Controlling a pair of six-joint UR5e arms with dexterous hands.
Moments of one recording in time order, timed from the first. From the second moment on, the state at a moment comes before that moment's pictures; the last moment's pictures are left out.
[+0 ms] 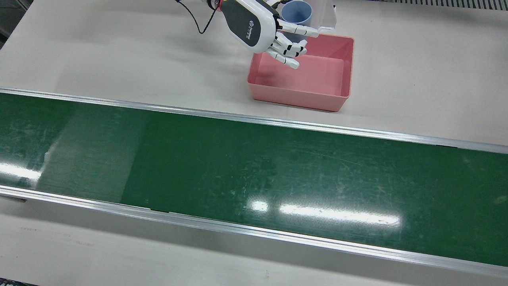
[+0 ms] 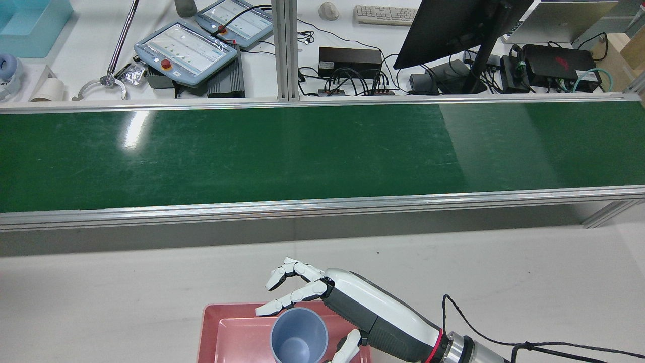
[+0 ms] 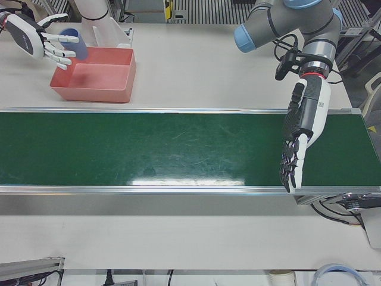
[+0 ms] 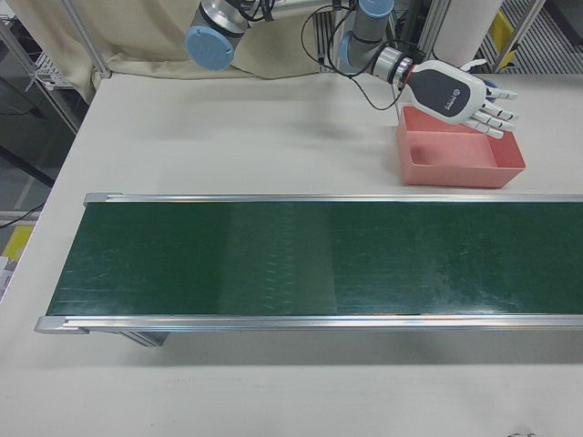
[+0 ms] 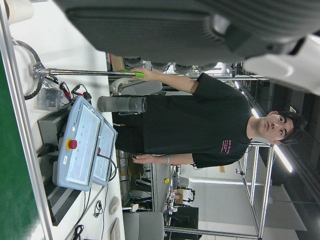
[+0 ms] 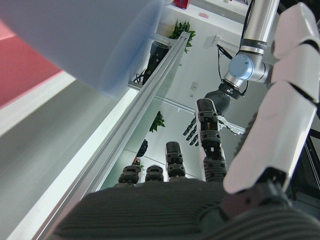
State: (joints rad) left arm -1.45 -1.68 -1.81 0.25 1.79 0.00; right arm 0.08 -1.37 2.35 -3.39 -0.98 -1.08
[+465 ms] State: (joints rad) left arm -1.45 -1.68 -1.81 0.25 1.79 0.00; right arm 0.07 -1.37 2.34 -3.39 -0.98 -1.08
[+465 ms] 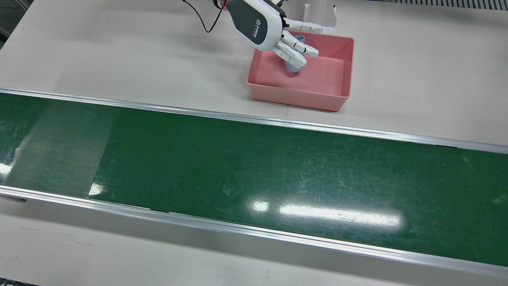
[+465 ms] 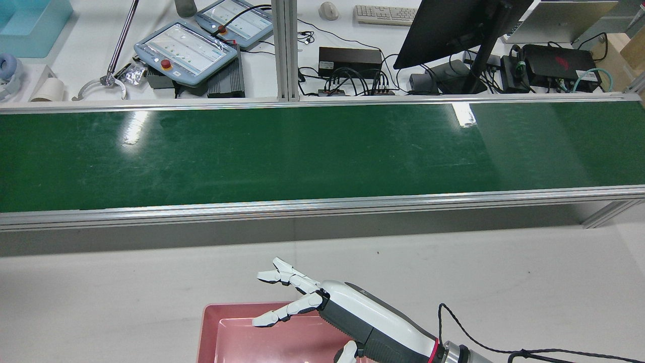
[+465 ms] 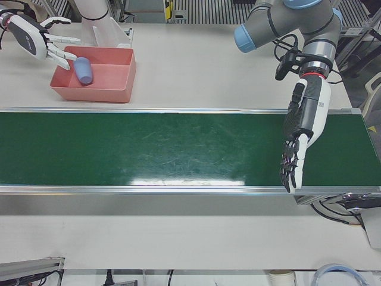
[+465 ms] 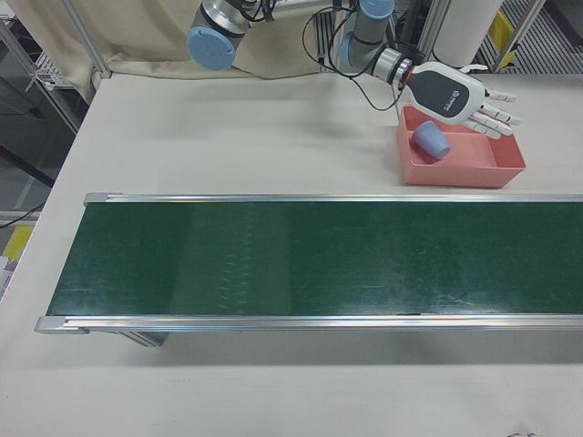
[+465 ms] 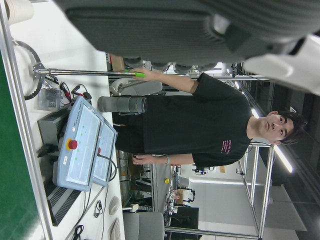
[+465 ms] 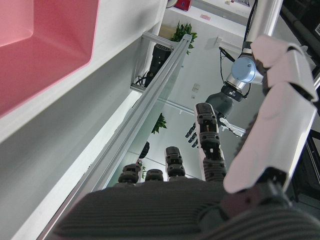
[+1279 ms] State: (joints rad) left arm -1.45 -1.68 -1.81 0.25 1.79 0.00; right arm 1.00 -1.50 2.06 -3.48 -1.19 -0.64
